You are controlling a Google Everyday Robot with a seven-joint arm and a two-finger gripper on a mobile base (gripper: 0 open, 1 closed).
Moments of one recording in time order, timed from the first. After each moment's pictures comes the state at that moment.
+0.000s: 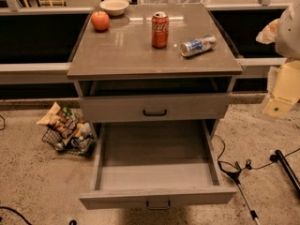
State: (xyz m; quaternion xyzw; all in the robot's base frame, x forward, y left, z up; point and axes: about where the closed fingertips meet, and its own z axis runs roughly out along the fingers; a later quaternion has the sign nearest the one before) arm 0.438 -0.216 0.980 -0.60 0.78 -0.04 0.16
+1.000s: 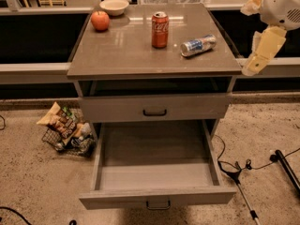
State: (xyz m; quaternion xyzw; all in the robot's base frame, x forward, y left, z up) arm 0.565 -0.228 0.982 -0.63 0.73 -0.01 0.26
